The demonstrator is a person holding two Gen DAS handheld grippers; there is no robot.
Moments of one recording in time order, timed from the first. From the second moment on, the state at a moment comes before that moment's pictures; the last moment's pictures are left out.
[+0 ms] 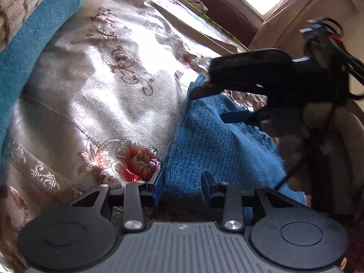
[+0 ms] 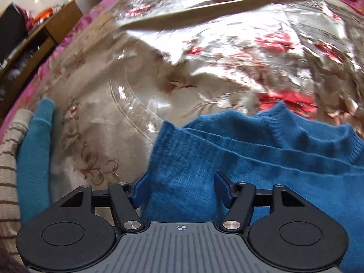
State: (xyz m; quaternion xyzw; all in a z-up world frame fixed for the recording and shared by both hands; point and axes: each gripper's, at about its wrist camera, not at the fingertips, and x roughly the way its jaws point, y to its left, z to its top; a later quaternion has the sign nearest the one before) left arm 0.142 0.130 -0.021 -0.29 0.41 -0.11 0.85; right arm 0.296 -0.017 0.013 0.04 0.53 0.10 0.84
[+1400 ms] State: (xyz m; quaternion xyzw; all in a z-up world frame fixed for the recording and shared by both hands) left arm 0.130 0.104 -0.010 -0.22 0.36 -0.14 0.89; right arm 0.271 -0.057 0.046 0.02 0.52 0.13 0.85
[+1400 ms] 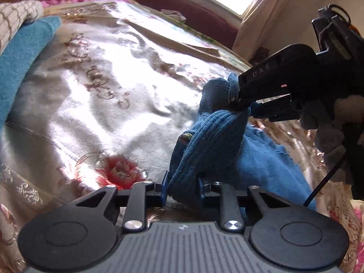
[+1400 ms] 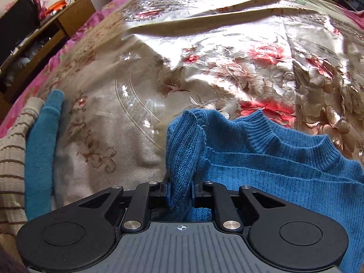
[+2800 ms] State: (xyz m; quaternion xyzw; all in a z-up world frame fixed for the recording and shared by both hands) left arm 0.096 -0.118 0.030 -0.04 0.41 -0.39 0.82; right arm 0.183 -0.360 0.019 0.30 0.44 0.01 0.85
